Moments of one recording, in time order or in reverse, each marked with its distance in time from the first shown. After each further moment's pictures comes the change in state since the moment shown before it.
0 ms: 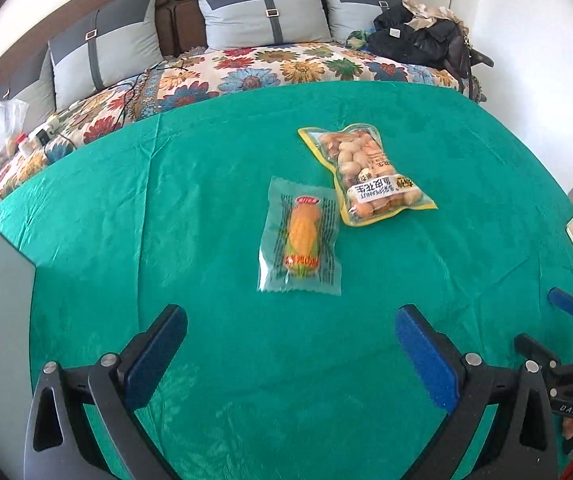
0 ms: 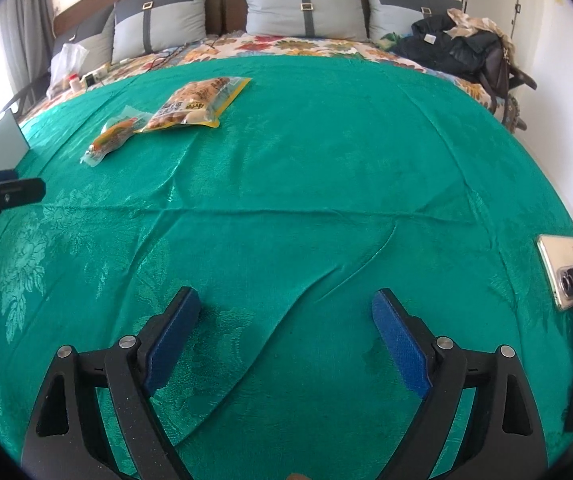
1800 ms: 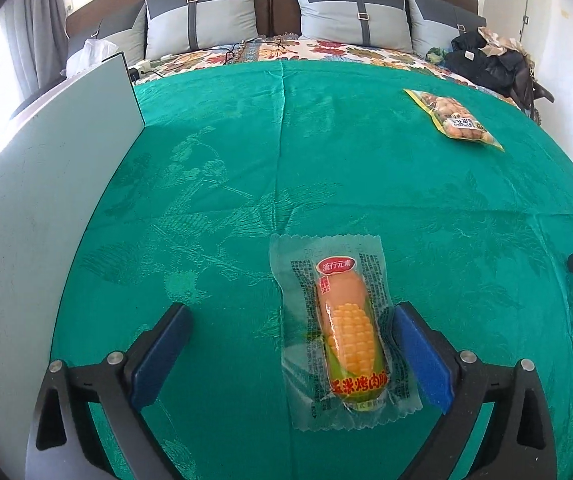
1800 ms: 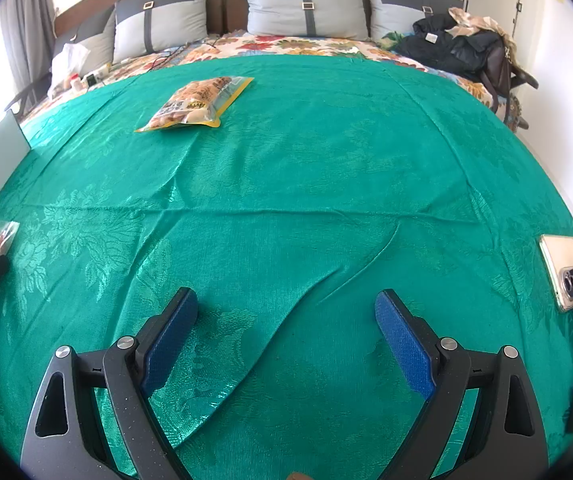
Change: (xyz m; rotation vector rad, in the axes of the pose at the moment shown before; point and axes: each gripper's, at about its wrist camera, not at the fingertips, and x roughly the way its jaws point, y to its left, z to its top) left arm -0.038 0.046 -0.142 -0.251 -0.051 0.195; right arm 0.001 0.002 0.000 0.000 0.002 0.006
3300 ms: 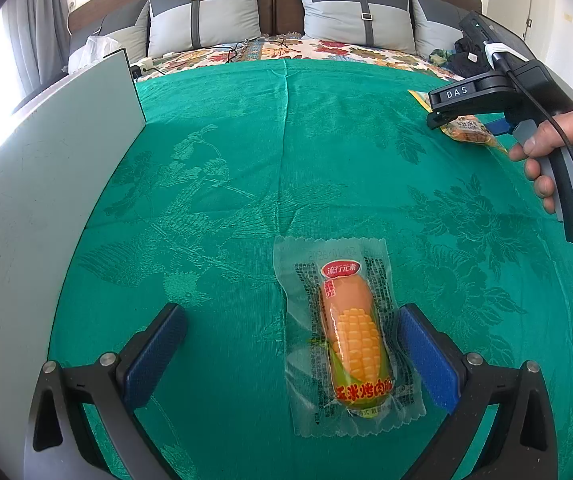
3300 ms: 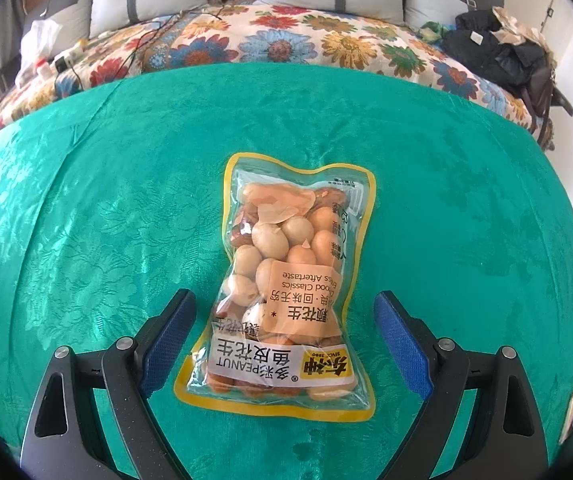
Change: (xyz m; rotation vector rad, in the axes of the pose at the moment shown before) left arm 0.004 0.000 0.001 -0.004 -0.001 0.001; right arm 0.129 0.106 0.176 -0.019 0.174 -0.044
